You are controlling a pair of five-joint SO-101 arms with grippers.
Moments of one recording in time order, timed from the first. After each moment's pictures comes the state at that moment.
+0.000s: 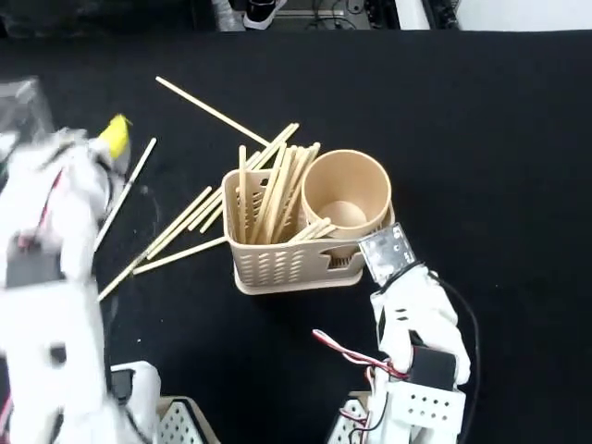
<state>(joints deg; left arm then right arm) -16.4 -45.9 32.0 49.1 -1.1 11.3 -103.1 96.7 62.0 35.6</state>
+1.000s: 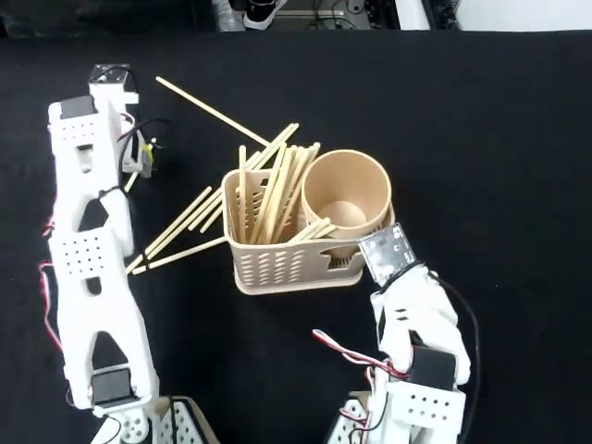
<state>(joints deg) -18.4 61.0 -61.8 87.3 -12.4 11.3 -103.1 96.7 62.0 35.6</state>
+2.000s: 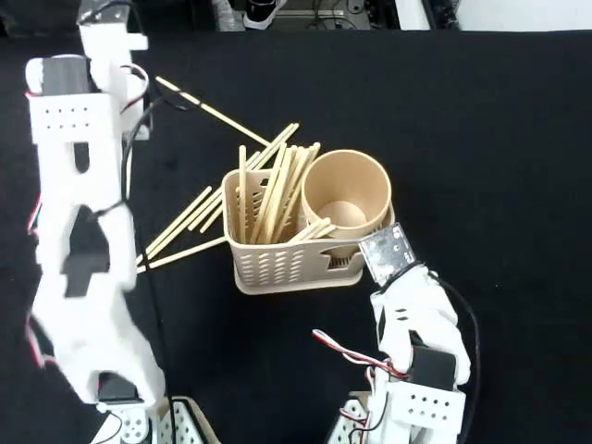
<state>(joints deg) -9.3 19.2 -46.4 100.2 -3.0 11.3 -103.1 96.7 62.0 35.6</state>
